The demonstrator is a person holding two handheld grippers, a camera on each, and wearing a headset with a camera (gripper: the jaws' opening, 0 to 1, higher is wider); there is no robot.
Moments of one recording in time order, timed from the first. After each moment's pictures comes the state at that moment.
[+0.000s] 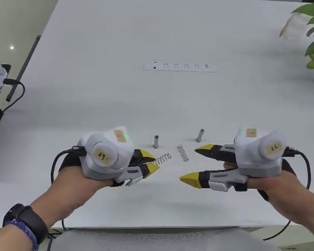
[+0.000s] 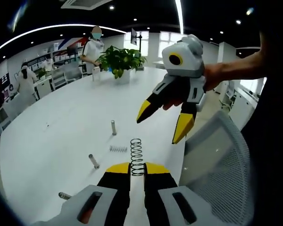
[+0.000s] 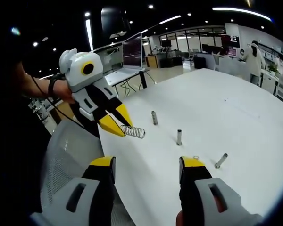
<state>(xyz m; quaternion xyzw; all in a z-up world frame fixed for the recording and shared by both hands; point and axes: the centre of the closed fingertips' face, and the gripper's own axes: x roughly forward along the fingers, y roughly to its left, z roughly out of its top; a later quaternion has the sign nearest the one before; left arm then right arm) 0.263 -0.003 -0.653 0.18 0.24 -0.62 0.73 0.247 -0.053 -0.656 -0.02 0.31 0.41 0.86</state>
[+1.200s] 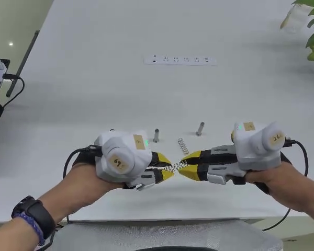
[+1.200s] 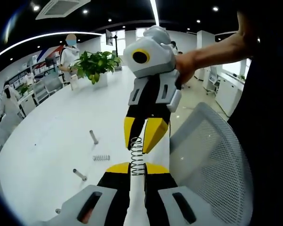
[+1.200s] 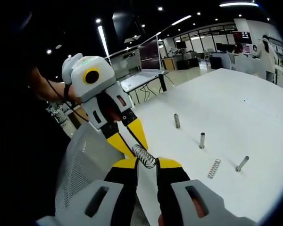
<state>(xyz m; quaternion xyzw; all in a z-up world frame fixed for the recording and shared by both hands) 0.223 -0.024 -0.649 0.23 0.20 -0.68 0.67 0.225 -0.028 -0.645 0.02 0.31 0.49 0.82</state>
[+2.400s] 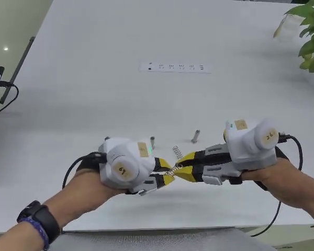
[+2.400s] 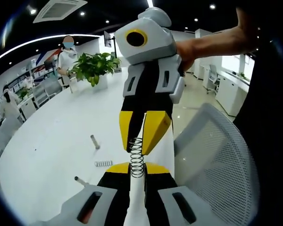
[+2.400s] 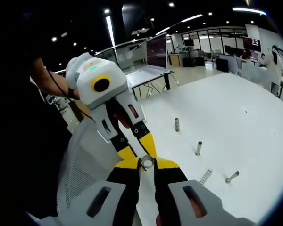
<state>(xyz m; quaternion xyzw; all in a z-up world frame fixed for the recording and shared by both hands) 0.234 -0.042 -0.649 0.23 0.19 -0.68 0.67 0.235 -0.026 -0.624 -0.04 0.31 0.50 0.81</state>
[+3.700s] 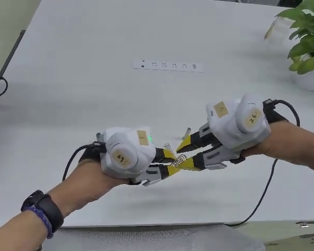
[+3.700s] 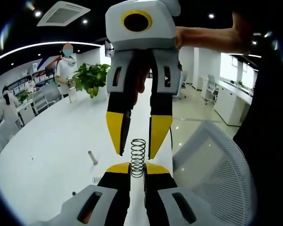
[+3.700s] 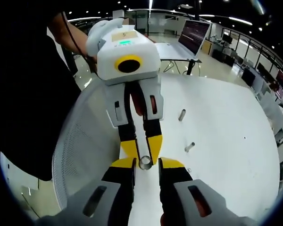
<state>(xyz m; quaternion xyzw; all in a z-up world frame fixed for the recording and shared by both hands) 0.228 -0.068 -0.629 0.19 0.16 -0.69 0.67 0.227 -0.043 -0.612 -0.27 0.35 0.56 0.70</state>
